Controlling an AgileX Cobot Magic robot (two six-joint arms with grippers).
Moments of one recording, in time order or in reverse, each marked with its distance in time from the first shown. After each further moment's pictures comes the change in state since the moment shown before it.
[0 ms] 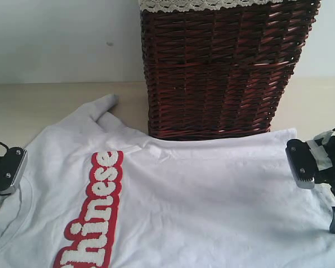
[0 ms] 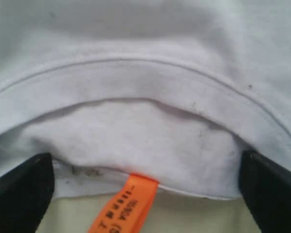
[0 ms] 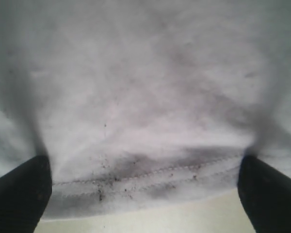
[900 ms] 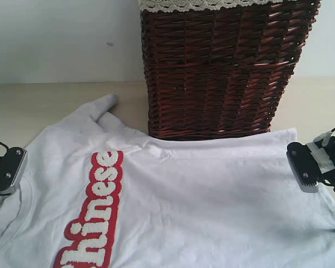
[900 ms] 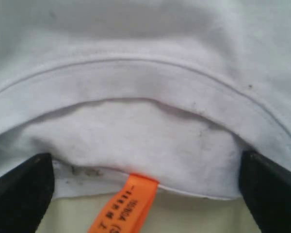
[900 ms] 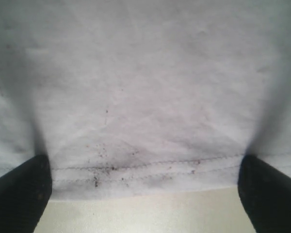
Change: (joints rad) left arm 0.000 0.000 0.000 0.000 0.000 0.000; right arm 0.002 0.001 0.001 -0.077 -0.016 -0.002
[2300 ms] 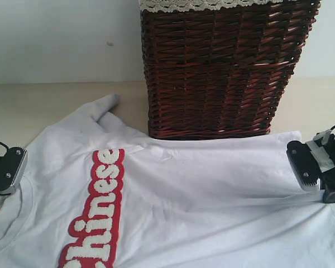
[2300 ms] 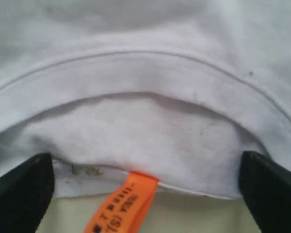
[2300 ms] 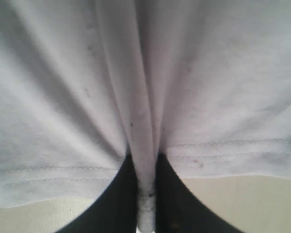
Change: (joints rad) left arm 0.000 0.000 0.000 0.000 0.000 0.000; right arm 0.000 0.002 0.000 -0.036 -0.050 0.000
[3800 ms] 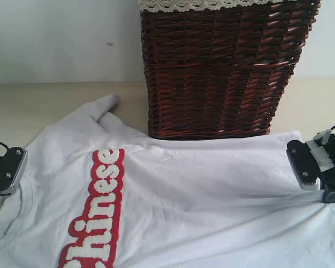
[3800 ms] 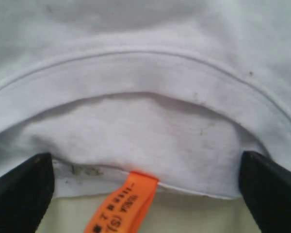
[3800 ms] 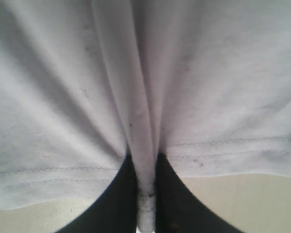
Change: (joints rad) left arm 0.000 0.000 0.000 0.000 0.000 0.000; right arm 0.000 0.000 0.000 0.000 -0.002 0.018
